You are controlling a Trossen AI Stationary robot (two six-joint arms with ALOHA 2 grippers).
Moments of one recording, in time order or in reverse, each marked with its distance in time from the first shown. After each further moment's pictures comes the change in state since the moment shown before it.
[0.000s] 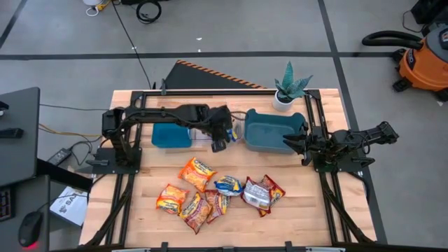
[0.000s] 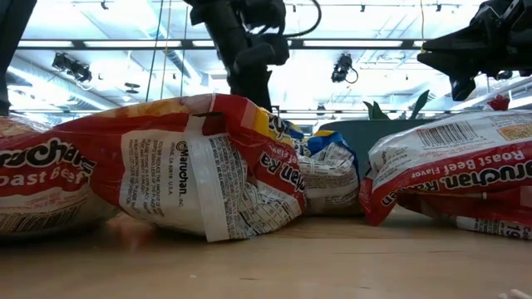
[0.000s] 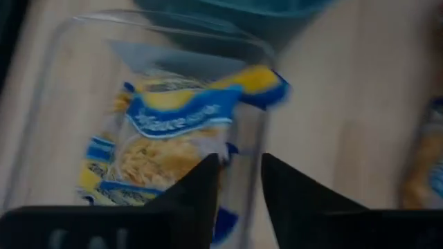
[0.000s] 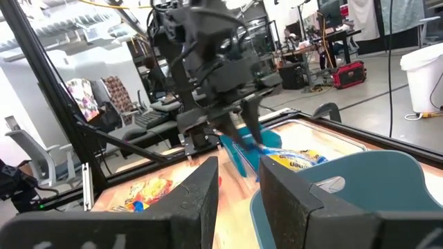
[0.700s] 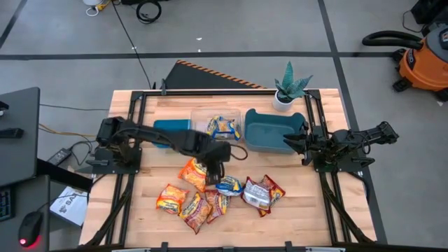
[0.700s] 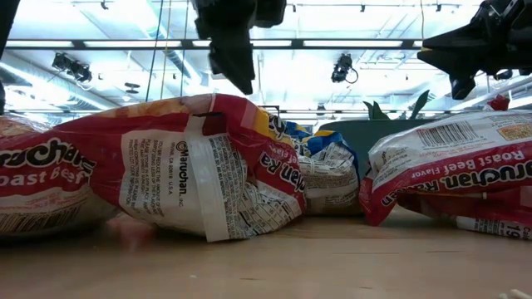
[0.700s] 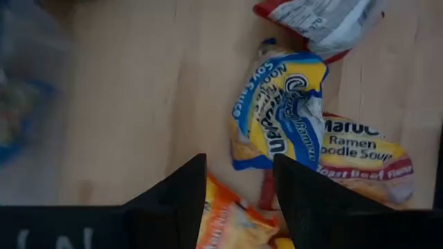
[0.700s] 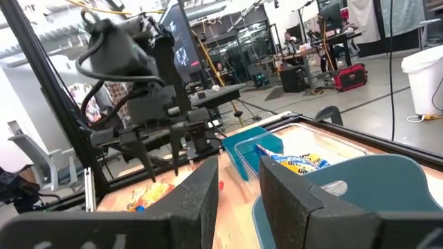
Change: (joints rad) left arm -0.297 -0.009 0.038 -0.146 0.096 -0.323; right arm 0.000 0.000 0.000 0.017 0.000 0.000
